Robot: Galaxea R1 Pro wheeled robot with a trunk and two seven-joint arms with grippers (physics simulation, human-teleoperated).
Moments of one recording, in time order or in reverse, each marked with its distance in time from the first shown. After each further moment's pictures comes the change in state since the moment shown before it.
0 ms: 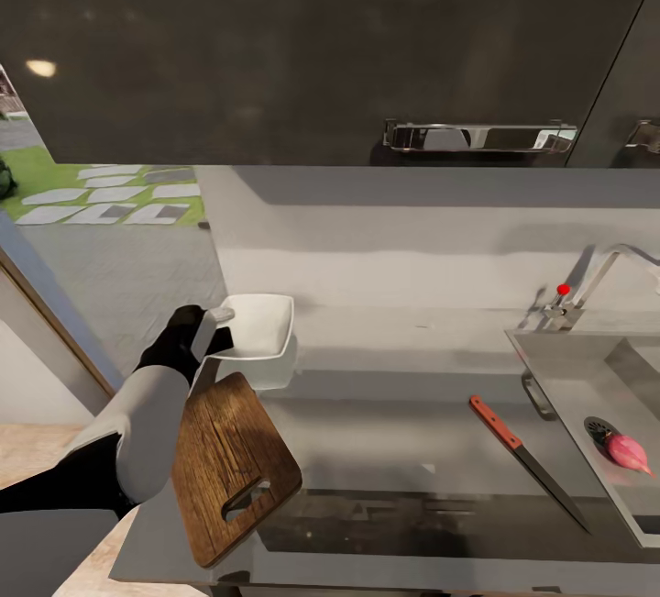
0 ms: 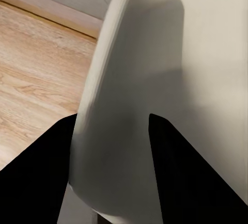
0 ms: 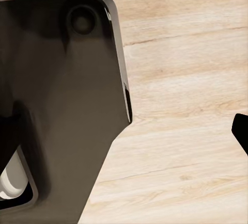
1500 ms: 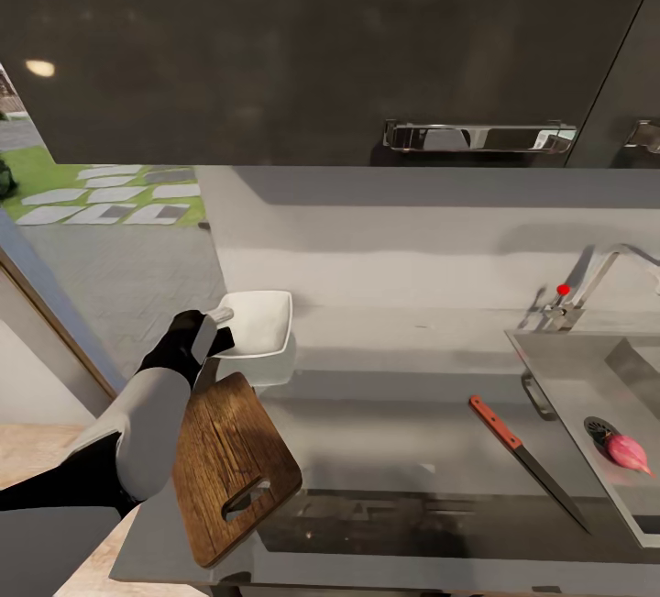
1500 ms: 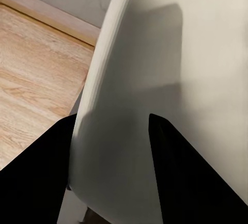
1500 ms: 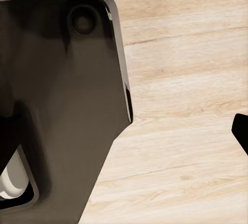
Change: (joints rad) left arm 0.000 -0.006 0.057 0.032 0.000 -0.093 0.000; right arm 0.000 0.001 0.000 0.000 0.000 0.000 0.000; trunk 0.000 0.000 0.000
